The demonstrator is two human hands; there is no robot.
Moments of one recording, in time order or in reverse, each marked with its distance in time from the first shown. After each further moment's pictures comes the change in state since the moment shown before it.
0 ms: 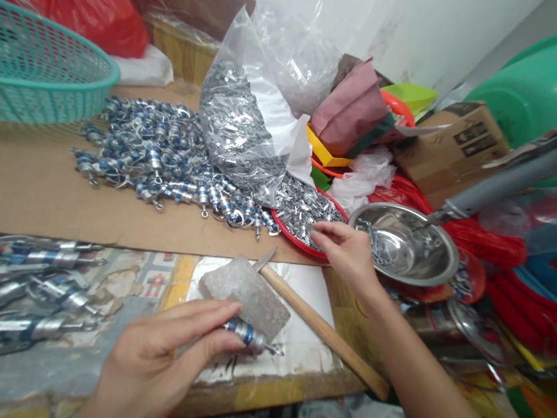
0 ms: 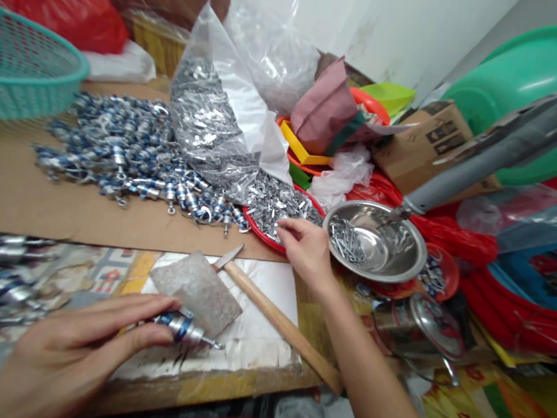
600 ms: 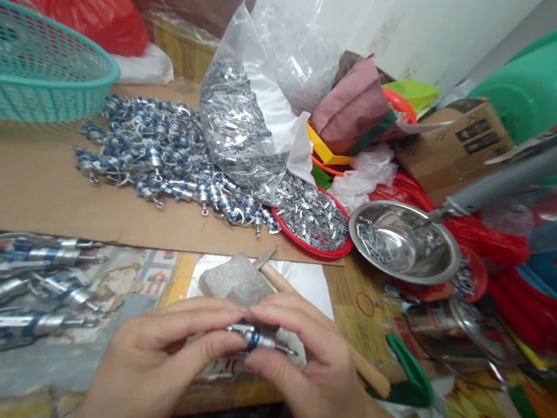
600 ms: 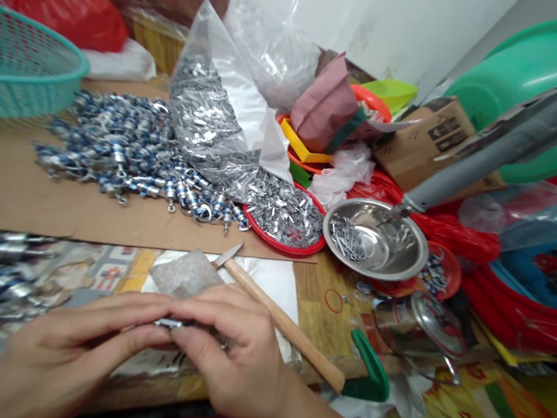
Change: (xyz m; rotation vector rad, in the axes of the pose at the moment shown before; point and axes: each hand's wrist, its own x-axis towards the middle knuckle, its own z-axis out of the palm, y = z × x) left_hand -0.001 0.001 -0.003 -0.058 -0.028 0.075; right_hand -0.089 -0.087 0.009 0.746 -0.099 -0.365
